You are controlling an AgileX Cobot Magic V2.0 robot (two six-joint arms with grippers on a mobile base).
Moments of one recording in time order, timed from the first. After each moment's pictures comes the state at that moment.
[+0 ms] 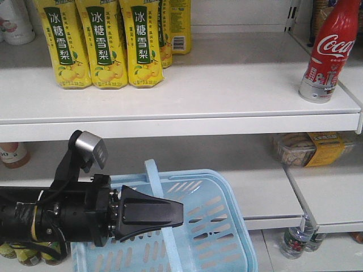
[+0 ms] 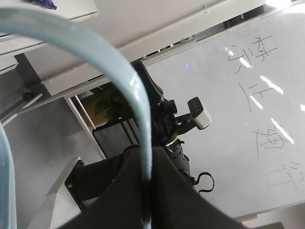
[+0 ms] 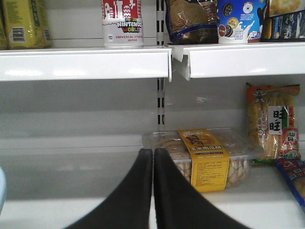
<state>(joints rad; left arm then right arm) -0.41 1.35 -0.62 1.33 -1.16 -2.11 0.02 -0.01 0.03 -0.06 0.01 0.10</state>
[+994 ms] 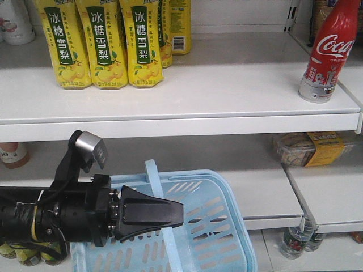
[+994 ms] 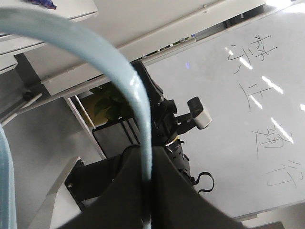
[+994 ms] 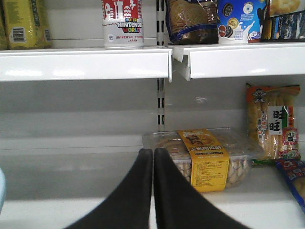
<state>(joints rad) -0.41 1.35 -0.62 1.33 -1.16 -2.11 0.02 -0.01 0.03 -0.06 0.01 0.10</state>
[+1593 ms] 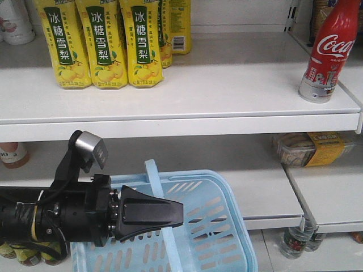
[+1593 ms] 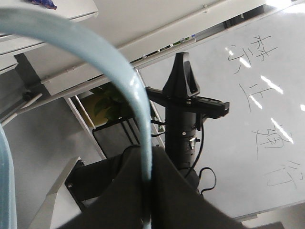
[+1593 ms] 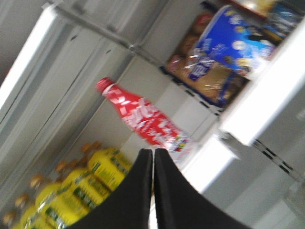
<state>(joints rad) -0.41 1.35 -0.62 1.33 -1.16 -2.11 0.02 -0.01 -0.02 0.21 -0.27 0.70</state>
